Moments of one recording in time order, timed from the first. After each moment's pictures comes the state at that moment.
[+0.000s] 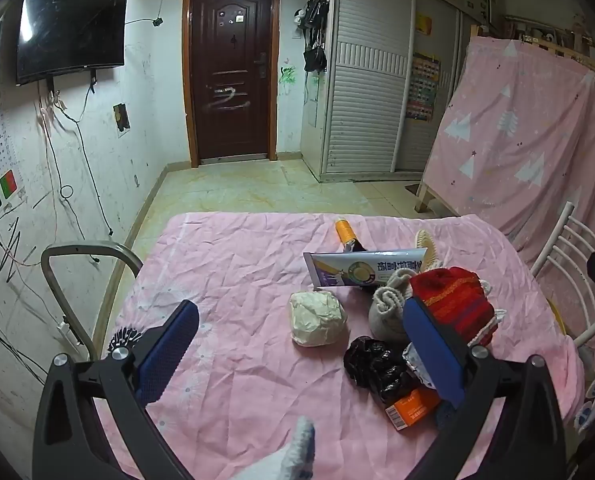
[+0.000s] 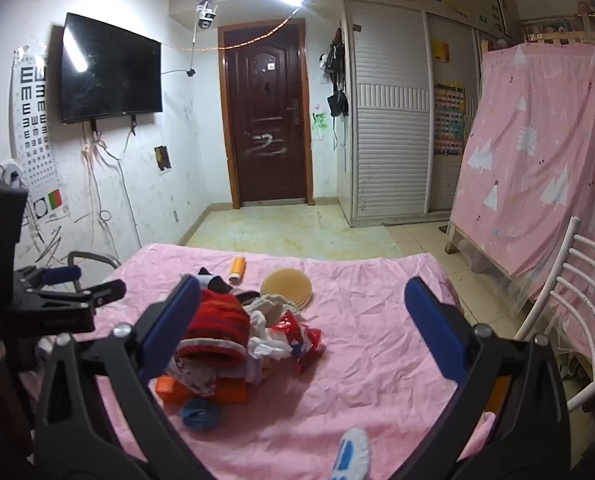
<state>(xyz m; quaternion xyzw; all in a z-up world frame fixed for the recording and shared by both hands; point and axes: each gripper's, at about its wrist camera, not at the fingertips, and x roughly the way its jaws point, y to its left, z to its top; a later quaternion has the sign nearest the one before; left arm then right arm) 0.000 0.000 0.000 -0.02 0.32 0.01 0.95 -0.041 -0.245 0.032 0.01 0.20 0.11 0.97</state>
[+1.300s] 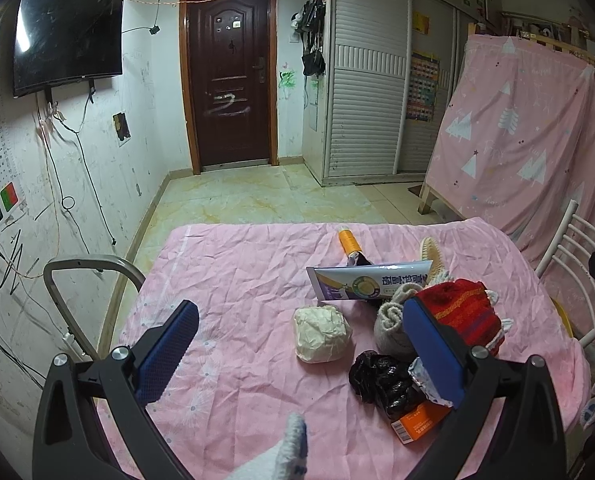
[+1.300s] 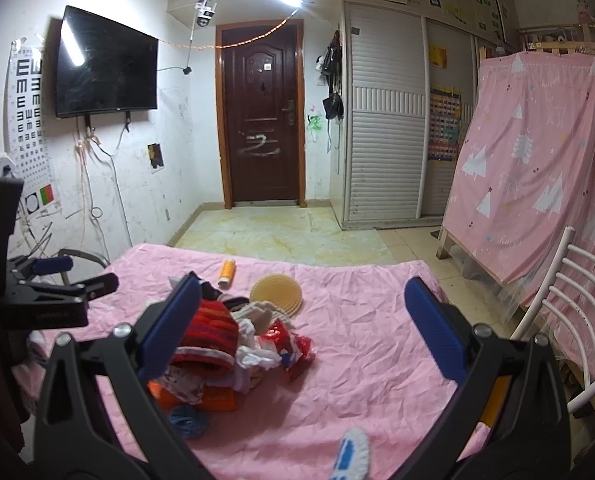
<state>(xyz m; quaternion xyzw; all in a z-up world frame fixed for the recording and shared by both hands) 0.011 0.000 0.007 -0.01 0.32 0.01 0.95 -0.031 -0.244 0.034 0.00 0.20 0.10 0.98</state>
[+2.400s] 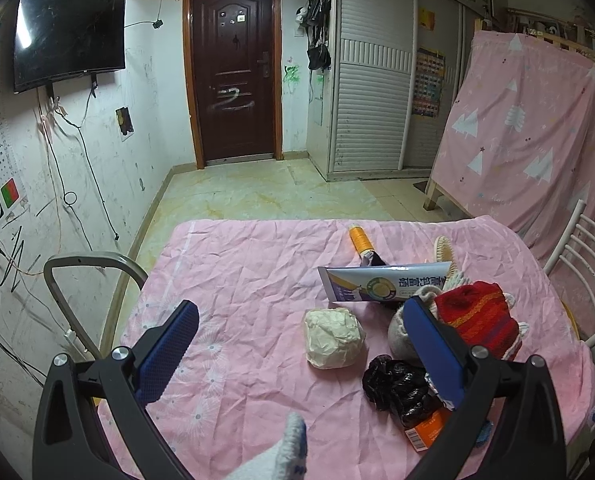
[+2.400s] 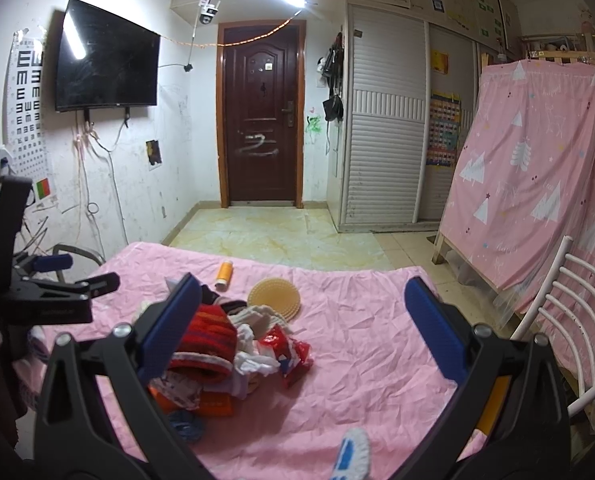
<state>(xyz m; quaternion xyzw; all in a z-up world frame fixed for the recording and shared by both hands) 0.023 0.008 -0.001 -0.01 0.33 0.02 0.94 -0.025 -0.245 0.036 -0.01 0.19 0.10 0.98</state>
